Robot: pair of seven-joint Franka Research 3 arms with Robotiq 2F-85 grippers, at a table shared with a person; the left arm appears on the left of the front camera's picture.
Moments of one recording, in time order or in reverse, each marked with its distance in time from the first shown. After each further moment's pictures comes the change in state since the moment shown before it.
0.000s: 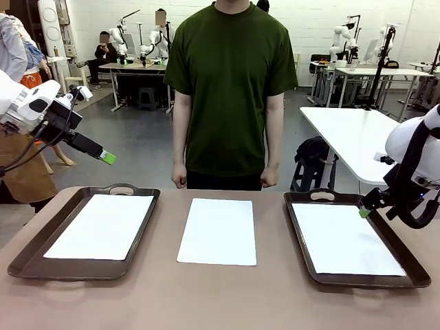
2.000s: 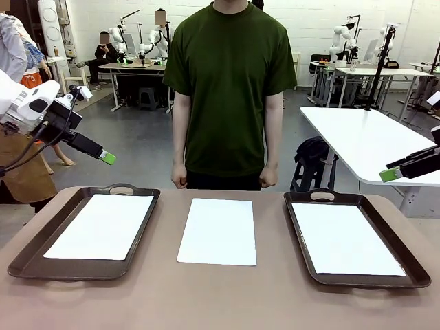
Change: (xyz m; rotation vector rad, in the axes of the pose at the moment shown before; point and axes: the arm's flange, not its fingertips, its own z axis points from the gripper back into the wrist) left arm 0.000 0.000 0.000 0.000 0.000 0.000; right arm -0.073 0.061 0.169 0.406 -0.395 0.586
